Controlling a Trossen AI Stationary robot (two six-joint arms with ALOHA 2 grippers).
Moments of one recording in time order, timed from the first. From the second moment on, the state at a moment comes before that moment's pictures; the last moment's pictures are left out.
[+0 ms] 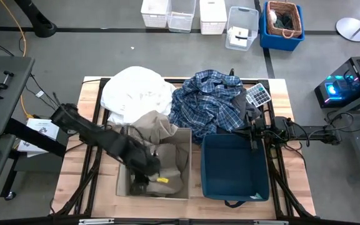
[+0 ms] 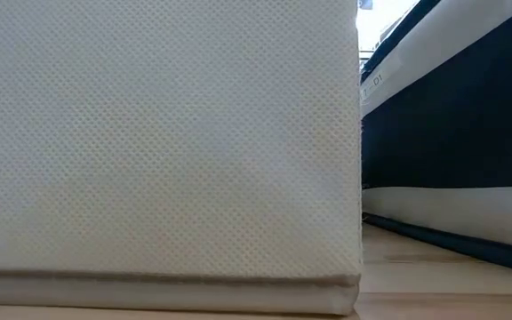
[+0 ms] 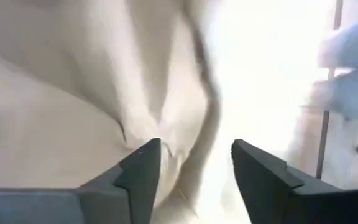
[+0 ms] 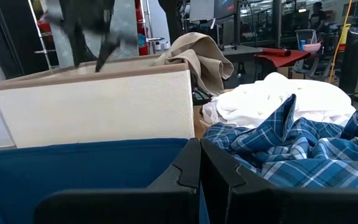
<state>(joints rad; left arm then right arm) -0.48 1.64 1.62 -1.15 0.15 -0.58 0.01 0.01 0.01 0.02 0.00 0.10</state>
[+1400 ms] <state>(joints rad) 0.49 1.49 1.11 -0.95 0.62 -0.69 0.01 0.02 0.01 0.02 0.00 0.10</state>
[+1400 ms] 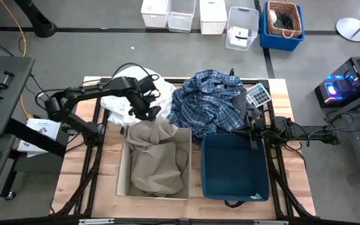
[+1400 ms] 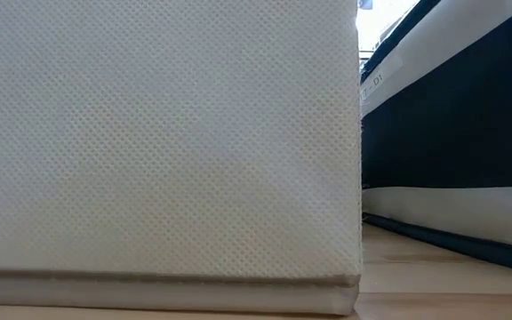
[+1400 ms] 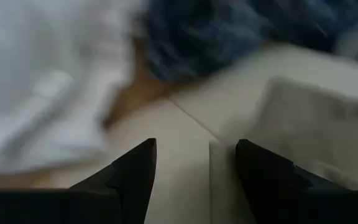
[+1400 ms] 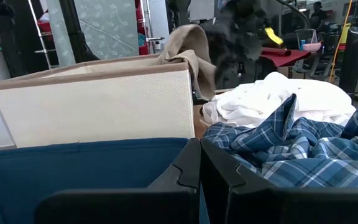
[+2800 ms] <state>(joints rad) -0.31 1.24 1.38 -0.93 0.03 -0.75 0.01 0.01 0.01 0.02 0.00 0.10</state>
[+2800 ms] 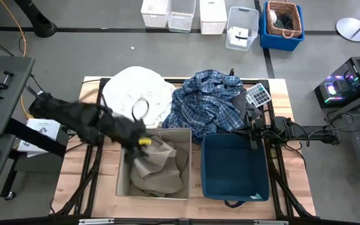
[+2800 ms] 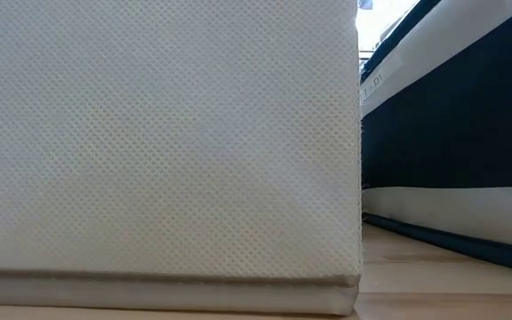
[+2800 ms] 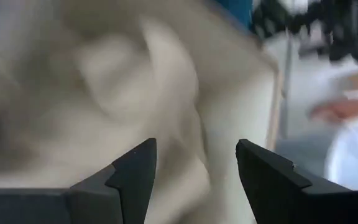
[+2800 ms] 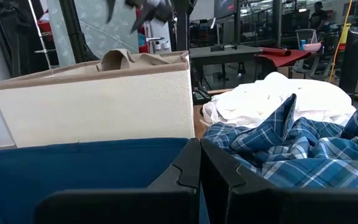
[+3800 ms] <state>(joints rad) 0.78 1.71 1.23 -1.05 -0.10 -0.17 0.01 0.01 0.01 0.02 0.00 0.10</state>
